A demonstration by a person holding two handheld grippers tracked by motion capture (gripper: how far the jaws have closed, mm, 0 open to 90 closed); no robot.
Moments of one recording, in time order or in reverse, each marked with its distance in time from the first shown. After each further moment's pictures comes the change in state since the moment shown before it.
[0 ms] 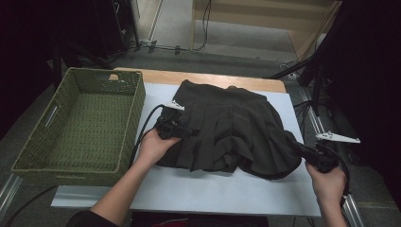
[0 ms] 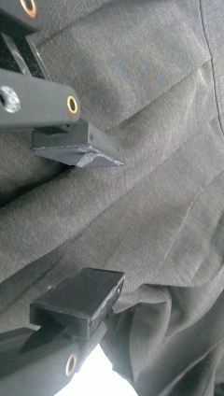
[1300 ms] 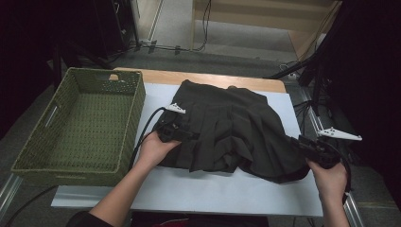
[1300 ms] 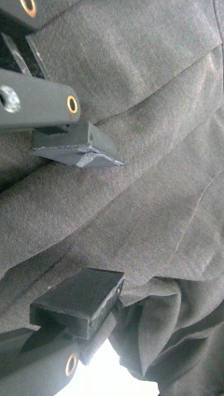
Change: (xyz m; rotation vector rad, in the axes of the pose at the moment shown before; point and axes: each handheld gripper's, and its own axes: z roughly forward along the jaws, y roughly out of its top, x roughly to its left) left arm -0.005 -0.006 0.002 0.023 -0.010 0.010; right arm -0.007 0.013 0.010 -0.041 -0.058 -0.035
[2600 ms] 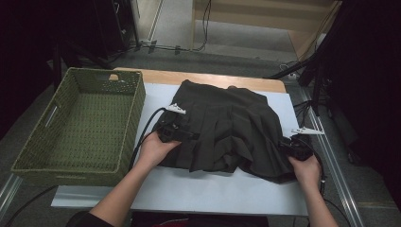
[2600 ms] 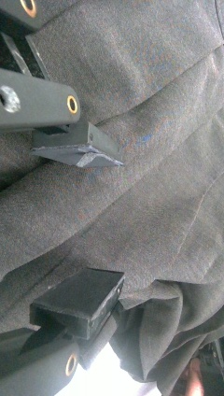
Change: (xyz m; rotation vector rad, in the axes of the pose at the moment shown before) left arm 0.001 -0.001 0.002 -0.004 0.001 0.000; right arm -0.010 -0.027 0.096 0.125 -0.023 -0.027
